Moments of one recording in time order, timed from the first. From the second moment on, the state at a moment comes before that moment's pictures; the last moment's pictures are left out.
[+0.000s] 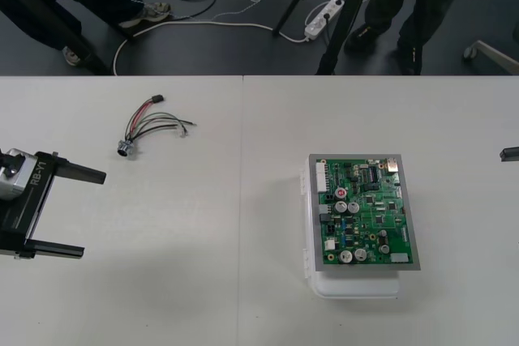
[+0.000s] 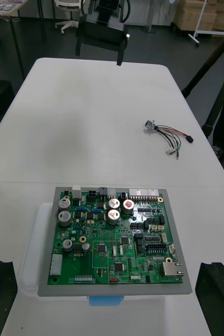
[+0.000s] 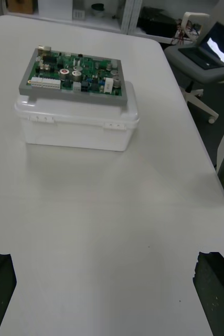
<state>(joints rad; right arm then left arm) 0.17 -0.98 -0.44 -1.86 0.95 -1.57 0.05 0.01 1.03 0.10 -1.83 -1.10 -1.46 0.08</state>
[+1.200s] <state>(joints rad) 0.32 -1.05 -0.34 -1.84 0.72 -1.40 0.05 -0.32 1.03 -0.10 -1.90 -1.67 -1.45 1.00</state>
